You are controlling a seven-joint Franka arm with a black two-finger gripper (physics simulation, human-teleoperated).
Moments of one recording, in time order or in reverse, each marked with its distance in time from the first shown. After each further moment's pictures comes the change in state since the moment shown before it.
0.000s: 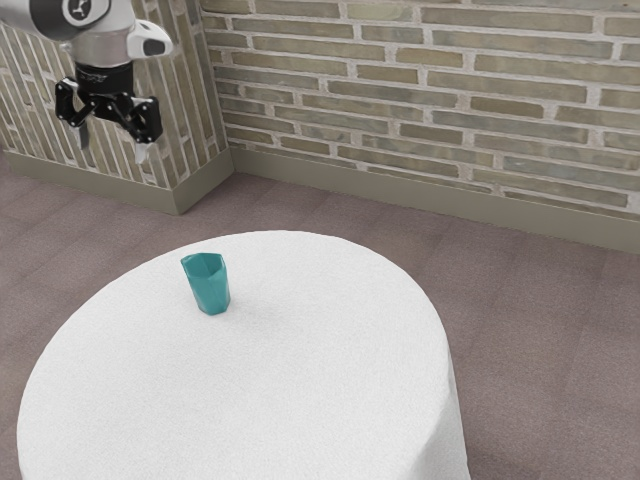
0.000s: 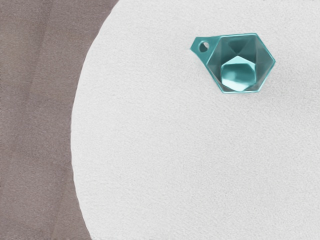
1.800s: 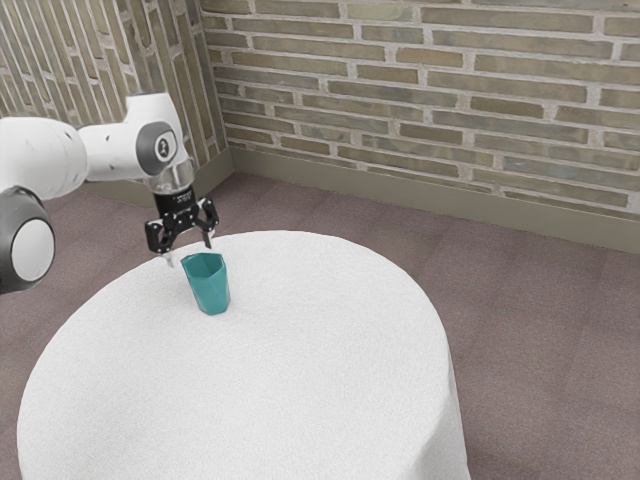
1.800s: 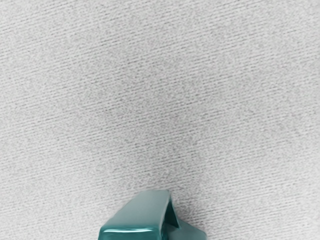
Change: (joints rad) arm 0.252 0.684 -0.026 0.191 -0.391 0.382 -0.782
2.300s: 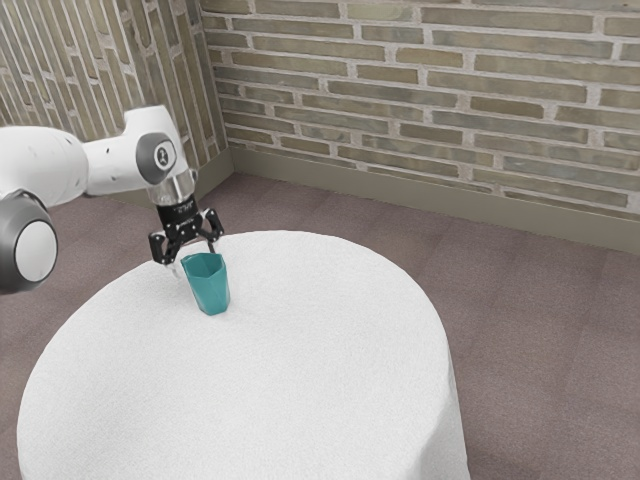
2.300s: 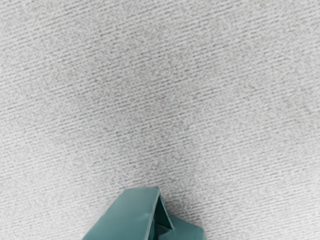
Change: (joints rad) arm 0.051 0.052 -0.046 0.021 -0.060 -0.006 0.082
